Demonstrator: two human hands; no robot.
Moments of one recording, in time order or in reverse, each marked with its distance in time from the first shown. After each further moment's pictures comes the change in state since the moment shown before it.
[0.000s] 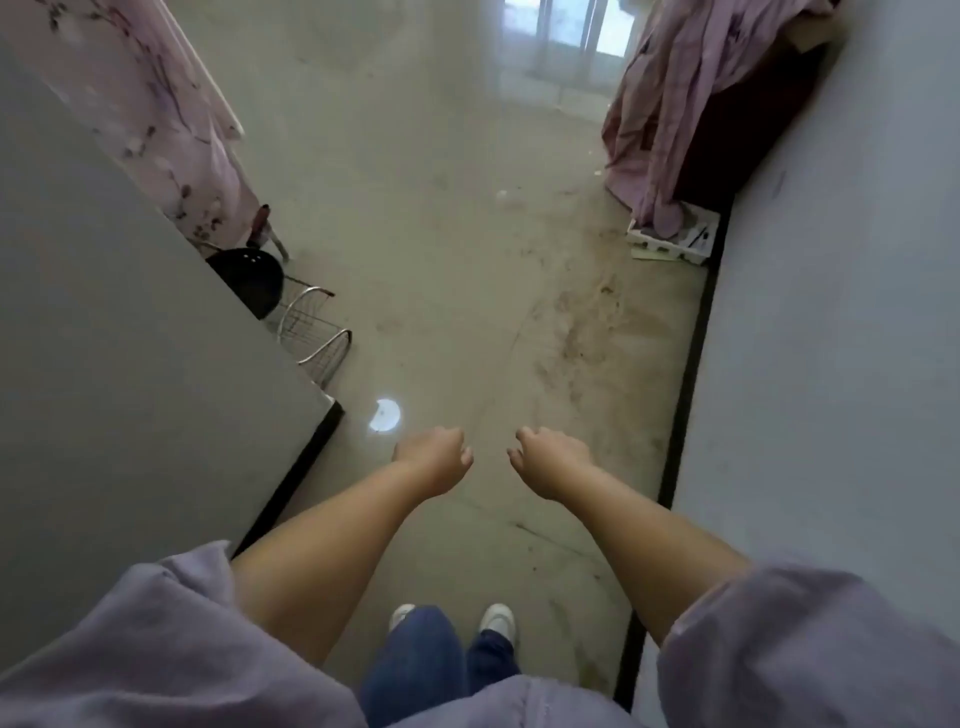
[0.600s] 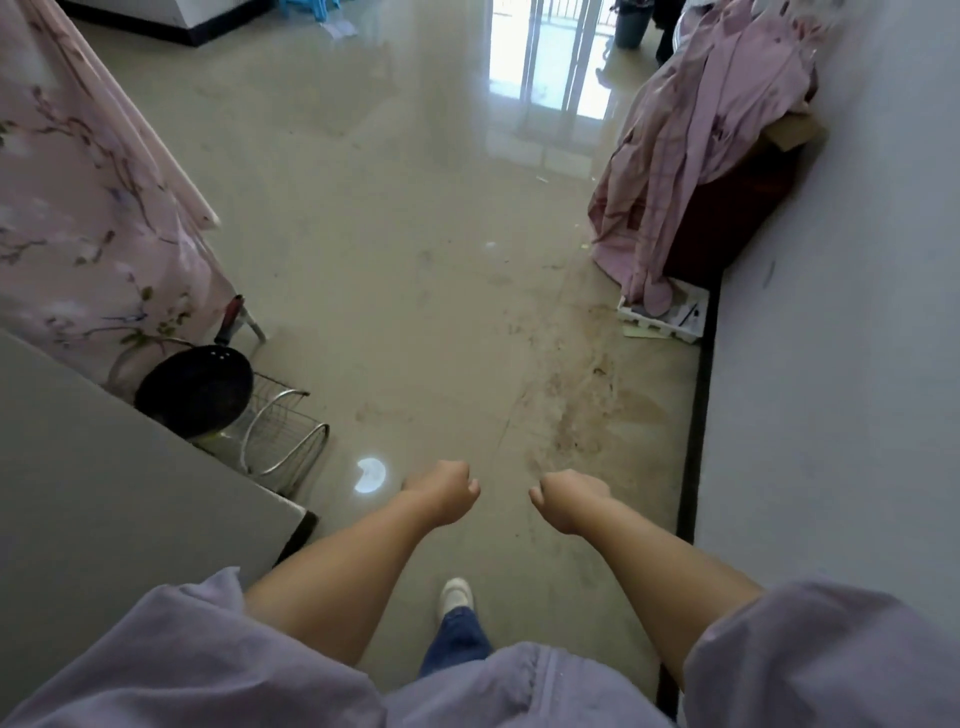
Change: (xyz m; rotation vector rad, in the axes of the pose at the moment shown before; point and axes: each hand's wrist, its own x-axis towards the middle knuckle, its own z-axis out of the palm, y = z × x) left_hand 0.172 0.022 -0.113 -0.035 -0.060 -0.016; right_hand 0.158 0.049 -0.117 -0.091 -0.146 0.109
